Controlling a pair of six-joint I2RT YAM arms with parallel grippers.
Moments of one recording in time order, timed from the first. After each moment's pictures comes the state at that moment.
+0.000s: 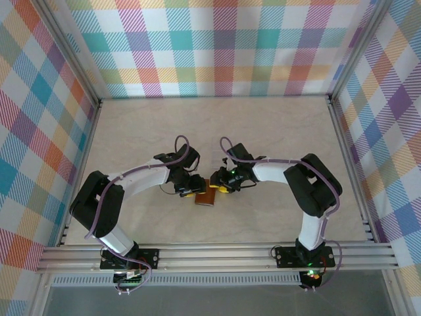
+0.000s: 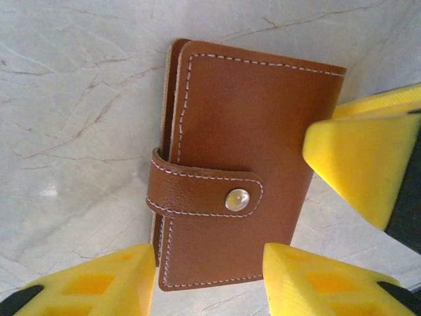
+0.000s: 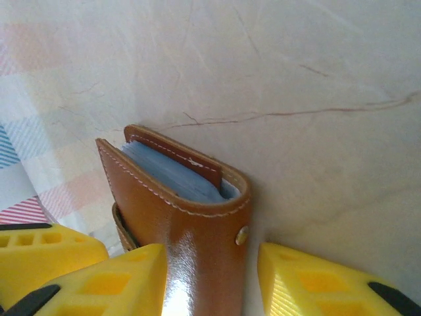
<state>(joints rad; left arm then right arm) -0.62 1.61 0.99 -0.66 0.29 -0.70 0.65 1.85 0.97 -0.17 -0.59 0.89</state>
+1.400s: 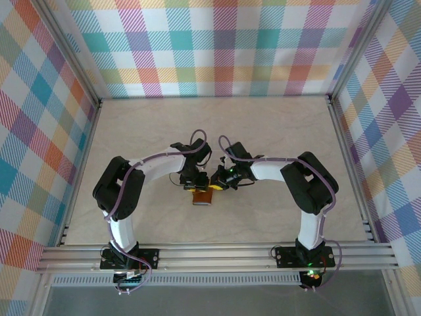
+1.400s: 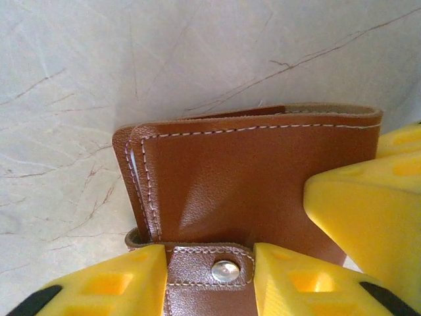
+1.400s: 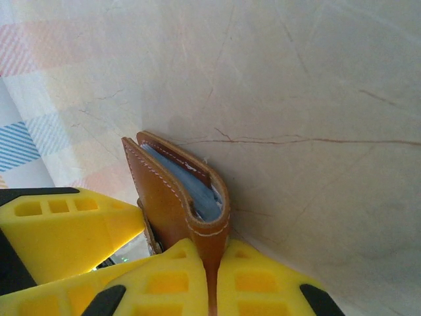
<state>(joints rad) -0.66 1.85 1.24 -0.85 0.17 -0.50 0.65 1.88 1.00 -0.14 -0.63 0.91</state>
